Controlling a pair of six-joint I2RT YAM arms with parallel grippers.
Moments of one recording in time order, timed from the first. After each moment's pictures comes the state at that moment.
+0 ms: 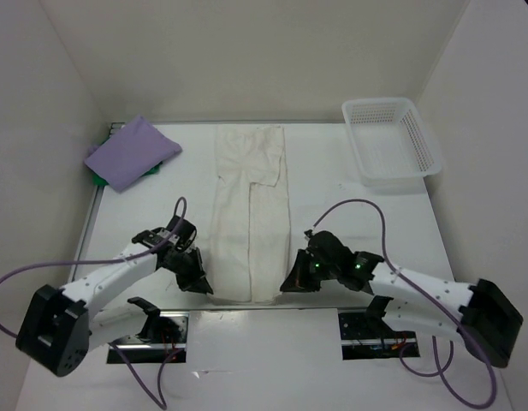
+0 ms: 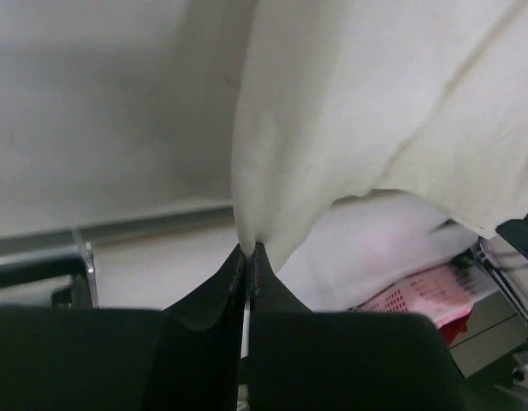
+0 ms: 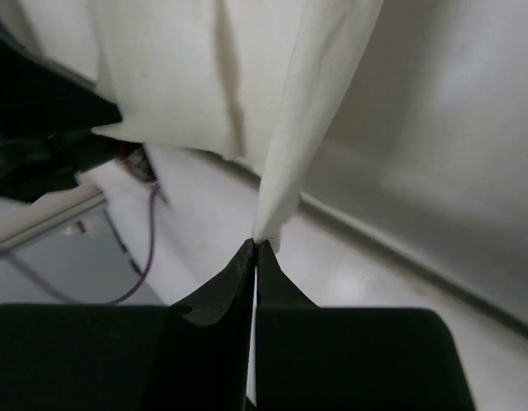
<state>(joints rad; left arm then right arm) -0.43 1.13 0.55 -0.78 0.40 -0.87 0.88 1.03 0.41 -0.21 -0.30 1.14</state>
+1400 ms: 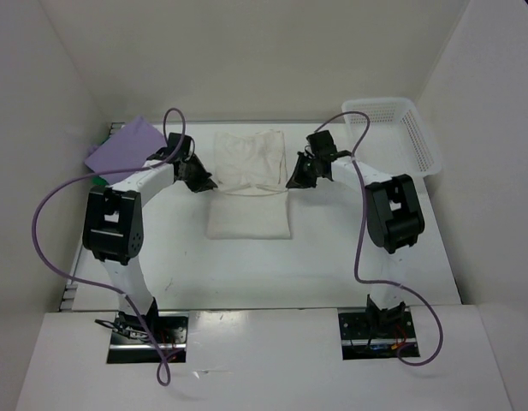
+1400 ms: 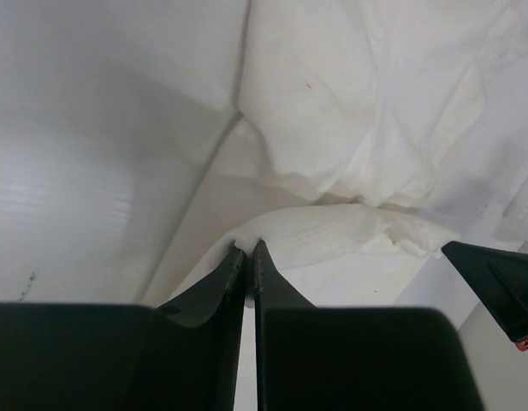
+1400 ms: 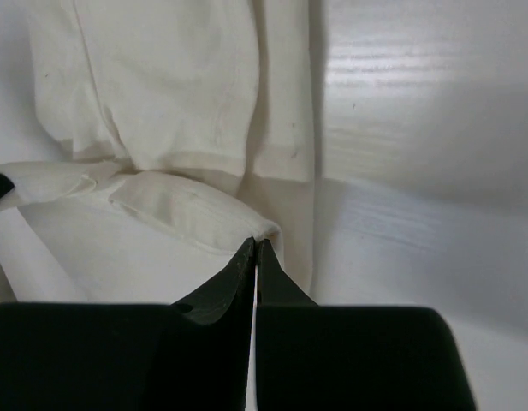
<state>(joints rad) -0.15 1.86 1.33 -0.43 0.25 -0.81 0.30 1.96 1.39 -0.34 -0.31 0.59</state>
